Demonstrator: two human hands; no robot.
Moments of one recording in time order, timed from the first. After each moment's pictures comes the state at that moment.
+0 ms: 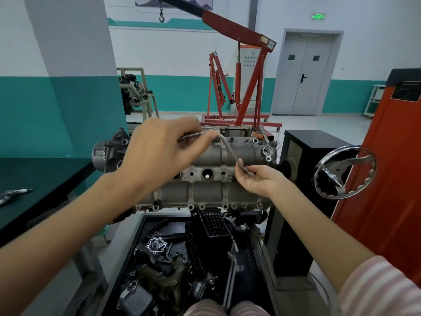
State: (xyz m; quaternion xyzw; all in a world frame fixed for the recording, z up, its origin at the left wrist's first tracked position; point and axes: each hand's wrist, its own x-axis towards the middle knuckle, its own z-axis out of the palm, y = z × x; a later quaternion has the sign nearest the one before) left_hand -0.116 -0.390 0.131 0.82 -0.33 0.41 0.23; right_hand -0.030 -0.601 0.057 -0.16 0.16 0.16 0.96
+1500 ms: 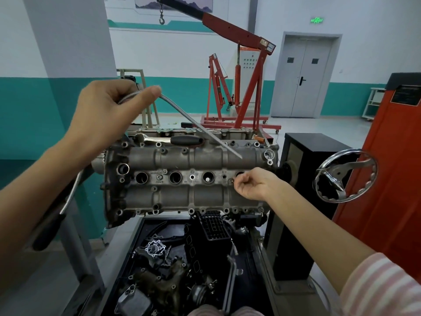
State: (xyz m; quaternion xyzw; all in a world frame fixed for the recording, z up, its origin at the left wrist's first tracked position) left_hand -0.083 -0.330 0.164 0.81 -0.22 0.40 0.38; right_hand -0.017 -0.589 0.054 -0.30 0.23 0.15 0.91
